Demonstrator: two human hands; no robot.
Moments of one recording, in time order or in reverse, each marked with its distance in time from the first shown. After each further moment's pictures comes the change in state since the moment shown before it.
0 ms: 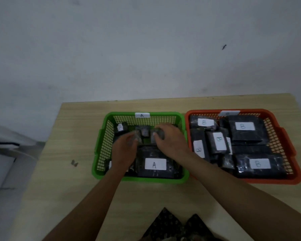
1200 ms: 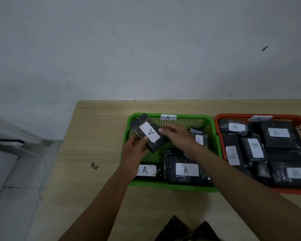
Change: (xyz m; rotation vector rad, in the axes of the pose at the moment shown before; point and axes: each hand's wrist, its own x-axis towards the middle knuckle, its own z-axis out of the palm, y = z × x) left_hand 0.027 -0.053 -0.039 -1.104 -0.202 -0.481; right_hand 0.051 -0.043 0.062 0.635 -0.200 0.420
